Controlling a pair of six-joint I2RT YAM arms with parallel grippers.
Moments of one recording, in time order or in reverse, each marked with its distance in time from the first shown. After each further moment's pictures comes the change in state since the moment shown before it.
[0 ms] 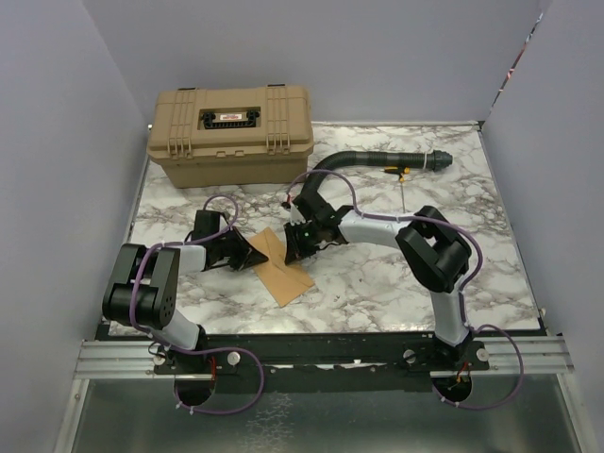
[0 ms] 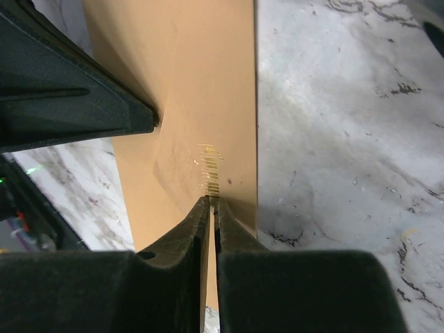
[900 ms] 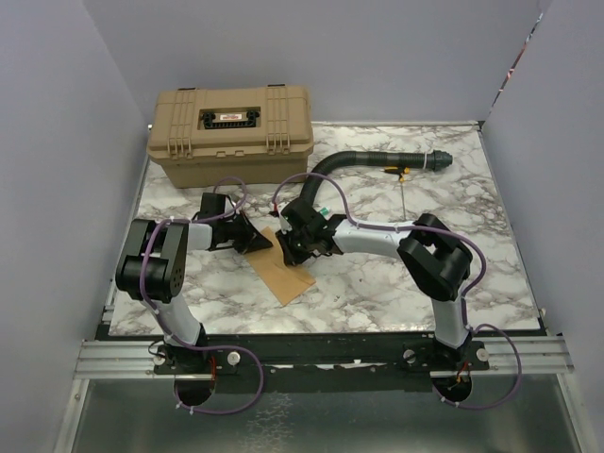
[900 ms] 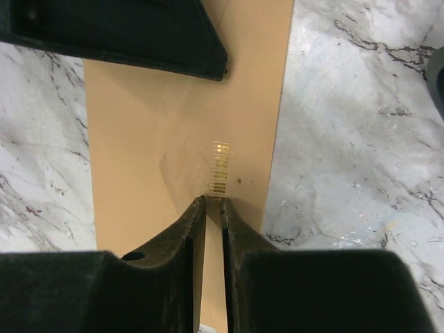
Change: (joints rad) left arm -0.004 0.194 0.225 -0.063 0.047 0.119; right arm 0.096 -0.043 -0.006 -0.005 0.248 -0.187
